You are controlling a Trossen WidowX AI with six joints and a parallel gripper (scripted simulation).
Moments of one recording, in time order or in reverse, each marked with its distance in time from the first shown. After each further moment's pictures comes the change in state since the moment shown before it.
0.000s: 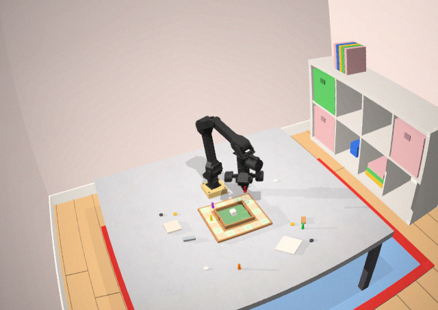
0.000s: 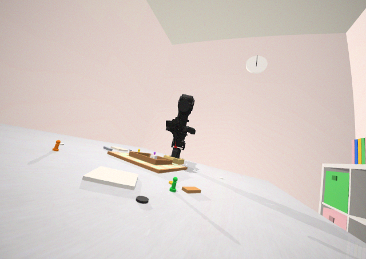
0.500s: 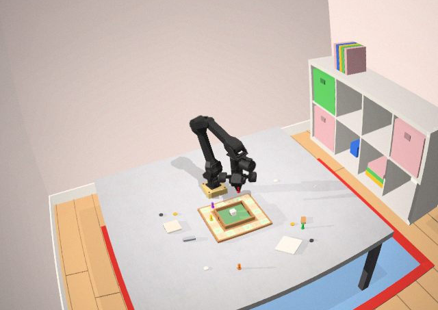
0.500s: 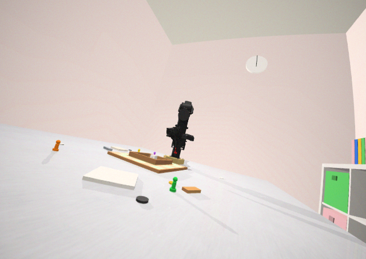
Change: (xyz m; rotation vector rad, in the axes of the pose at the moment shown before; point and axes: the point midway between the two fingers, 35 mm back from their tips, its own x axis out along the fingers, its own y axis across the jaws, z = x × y) arm 0.030 -0.037 -0.036 0.009 0.003 -0.003
